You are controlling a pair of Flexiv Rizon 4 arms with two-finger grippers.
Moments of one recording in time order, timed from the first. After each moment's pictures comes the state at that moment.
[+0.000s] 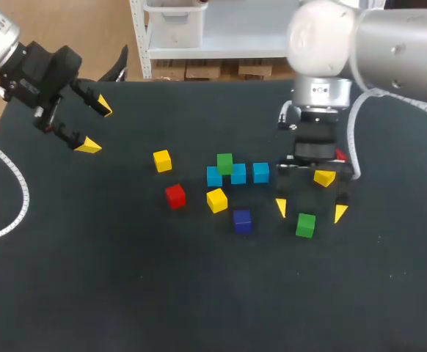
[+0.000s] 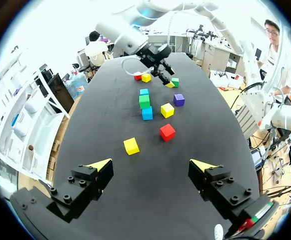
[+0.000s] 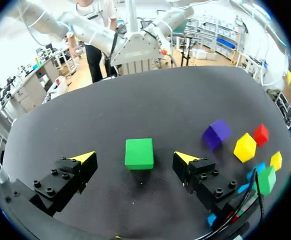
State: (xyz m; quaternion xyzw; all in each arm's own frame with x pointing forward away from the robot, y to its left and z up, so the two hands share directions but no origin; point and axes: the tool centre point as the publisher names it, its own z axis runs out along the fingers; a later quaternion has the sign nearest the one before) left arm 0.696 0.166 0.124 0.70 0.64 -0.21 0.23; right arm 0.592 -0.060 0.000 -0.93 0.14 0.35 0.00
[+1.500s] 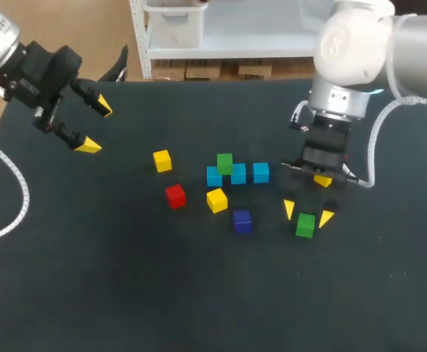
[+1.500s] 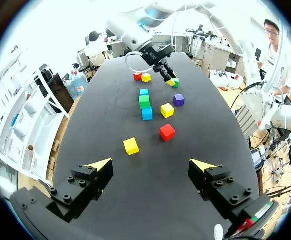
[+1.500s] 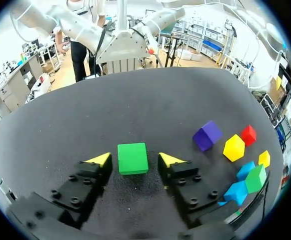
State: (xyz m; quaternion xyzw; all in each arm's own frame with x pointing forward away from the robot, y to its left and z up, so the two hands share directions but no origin) left arm 0.696 0.166 0.123 0.70 0.64 -0.21 0.23; right arm 0.587 -0.050 -0.004 -0.93 0.16 0.33 0.07
